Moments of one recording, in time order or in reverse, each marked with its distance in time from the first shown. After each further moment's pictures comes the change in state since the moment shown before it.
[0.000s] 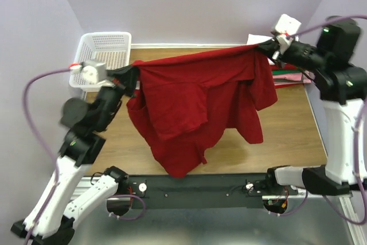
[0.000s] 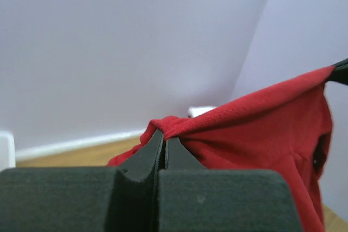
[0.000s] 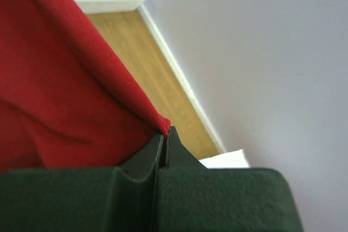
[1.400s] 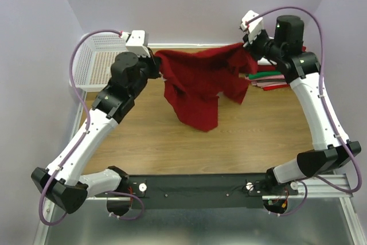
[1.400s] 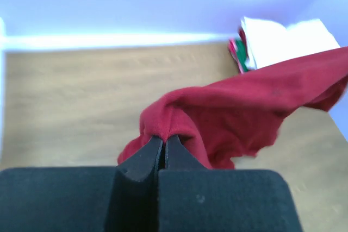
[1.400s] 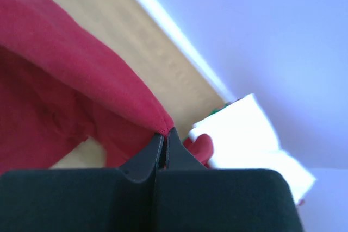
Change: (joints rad) left arm -0.039 0.484 0.130 -0.181 -0.156 -0.097; right arm 0.109 0.183 -0.299 0.256 0.383 0.098
